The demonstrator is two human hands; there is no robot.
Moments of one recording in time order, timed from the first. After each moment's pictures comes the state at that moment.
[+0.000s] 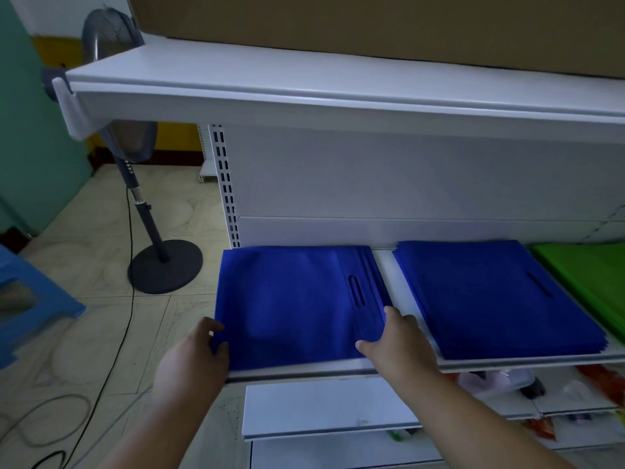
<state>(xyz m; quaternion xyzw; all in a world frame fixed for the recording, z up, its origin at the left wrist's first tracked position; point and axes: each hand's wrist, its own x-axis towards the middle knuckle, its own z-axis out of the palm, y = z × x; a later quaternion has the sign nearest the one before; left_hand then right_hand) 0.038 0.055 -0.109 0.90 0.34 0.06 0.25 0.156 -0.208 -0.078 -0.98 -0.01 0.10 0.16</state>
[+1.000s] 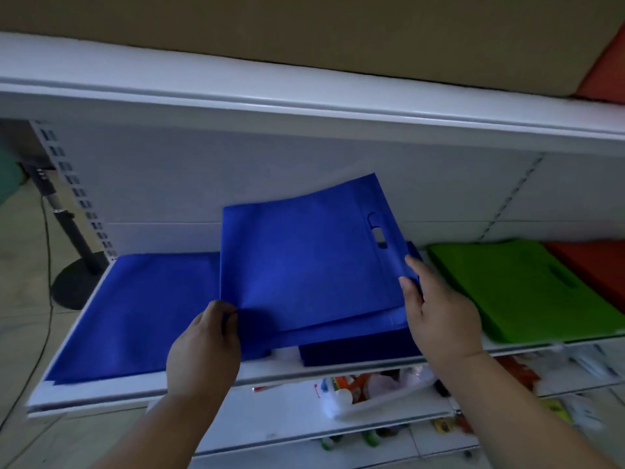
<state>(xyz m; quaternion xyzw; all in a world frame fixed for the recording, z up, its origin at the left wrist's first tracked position) 0.140 -0.164 -0.083 0.91 0.26 0.19 0.27 0.242 -0.451 -0.014 -0.94 -0.17 -0.24 0.20</state>
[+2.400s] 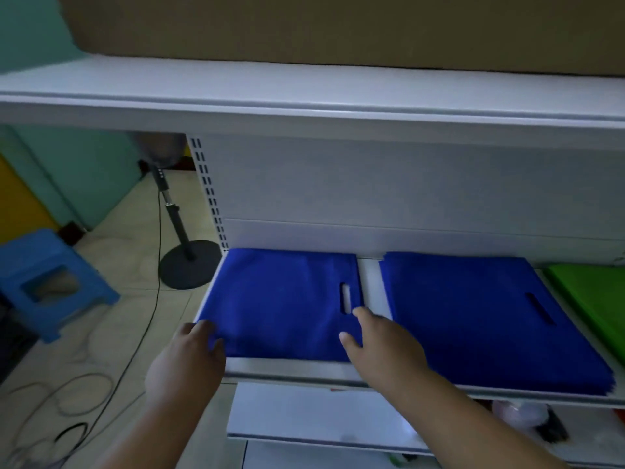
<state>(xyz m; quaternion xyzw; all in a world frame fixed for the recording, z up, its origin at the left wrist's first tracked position) 0.056 -0.033 -0.089 0.90 0.41 0.06 0.12 0.196 -0.271 -0.065 -0.95 -0.26 0.07 0.14</state>
